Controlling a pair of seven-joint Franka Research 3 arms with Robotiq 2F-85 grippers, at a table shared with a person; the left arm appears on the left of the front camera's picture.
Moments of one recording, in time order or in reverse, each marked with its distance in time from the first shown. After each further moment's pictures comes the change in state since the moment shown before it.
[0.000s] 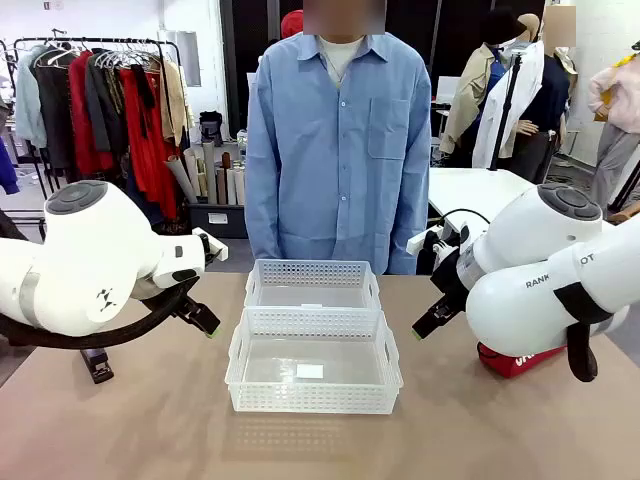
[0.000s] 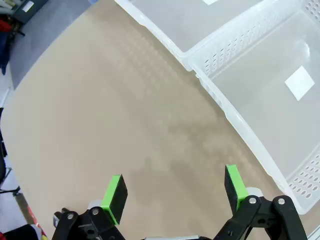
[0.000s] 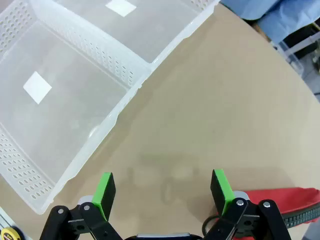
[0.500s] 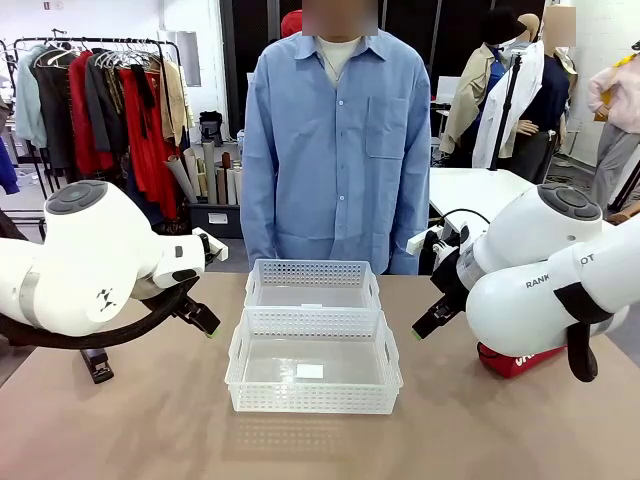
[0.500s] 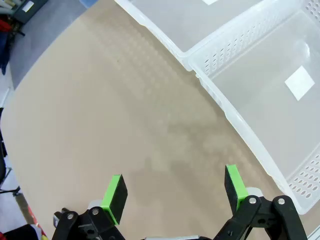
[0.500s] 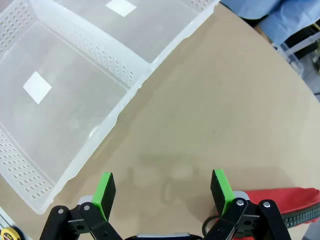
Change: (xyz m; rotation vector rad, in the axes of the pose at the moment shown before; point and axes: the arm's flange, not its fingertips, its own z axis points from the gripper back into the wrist) left arm 0.000 0.000 0.000 0.000 0.000 0.000; right arm 0.000 0.000 0.000 0.000 0.000 0.000
